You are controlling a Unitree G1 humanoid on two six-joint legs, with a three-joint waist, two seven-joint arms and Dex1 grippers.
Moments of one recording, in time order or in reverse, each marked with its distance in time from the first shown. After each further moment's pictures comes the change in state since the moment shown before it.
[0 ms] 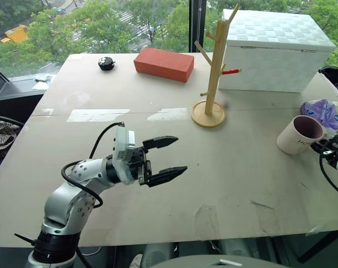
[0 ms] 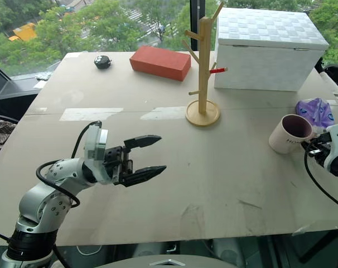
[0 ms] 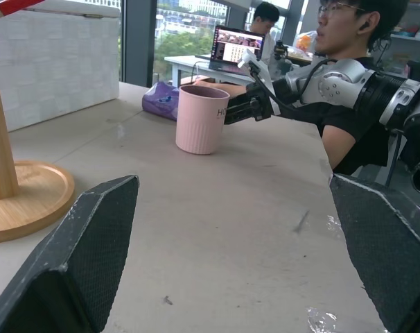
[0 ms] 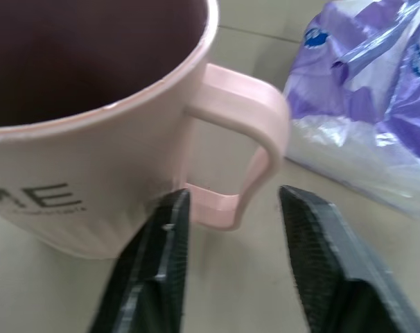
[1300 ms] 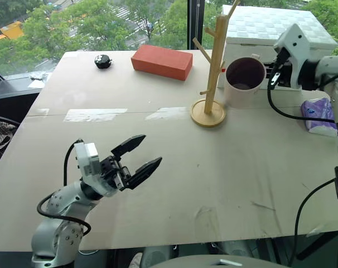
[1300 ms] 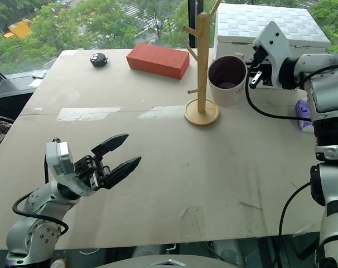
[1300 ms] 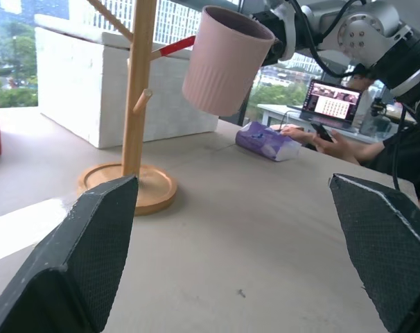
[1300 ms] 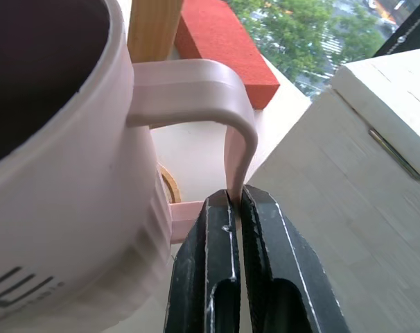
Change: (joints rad) left arm 0.272 -0.143 0.205 -0.019 -0.019 -0.196 0.086; right arm -0.927 0.028 0.563 0.110 -0.122 0.077 0.290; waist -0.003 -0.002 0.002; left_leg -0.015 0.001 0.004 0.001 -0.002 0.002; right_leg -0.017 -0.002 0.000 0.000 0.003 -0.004
